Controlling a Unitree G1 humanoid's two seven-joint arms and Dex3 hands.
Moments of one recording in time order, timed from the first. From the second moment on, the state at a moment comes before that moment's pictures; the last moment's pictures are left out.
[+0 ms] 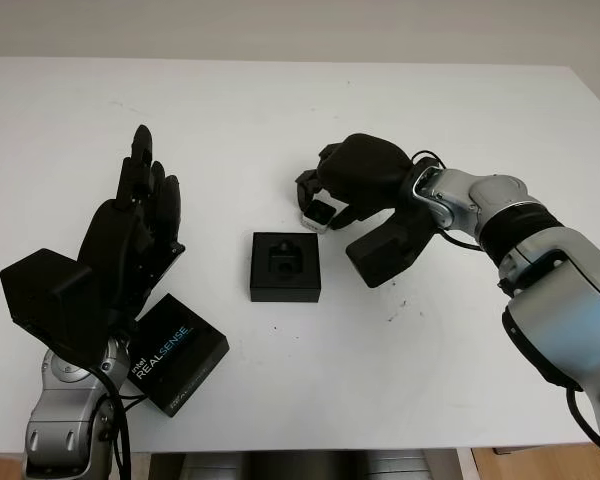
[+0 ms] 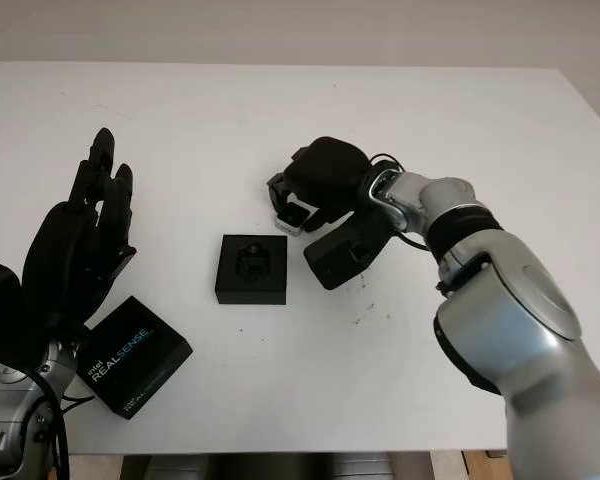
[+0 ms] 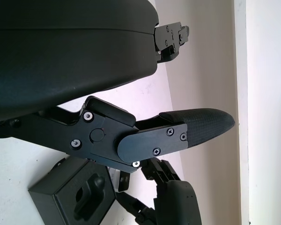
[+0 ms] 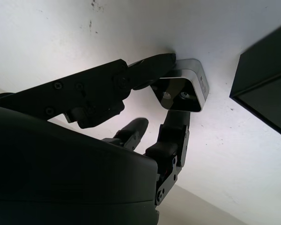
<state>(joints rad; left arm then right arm) -0.07 0.20 0.17 -0.43 -0.14 0.31 -0.10 -1.25 -0.44 0.77 1.29 -0.96 -0.66 -0.26</state>
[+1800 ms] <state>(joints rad) -0.06 0.20 0.16 -0.42 -0.14 0.31 -0.12 -1.12 -0.44 0.28 1.23 -0.41 -0.45 0.24</state>
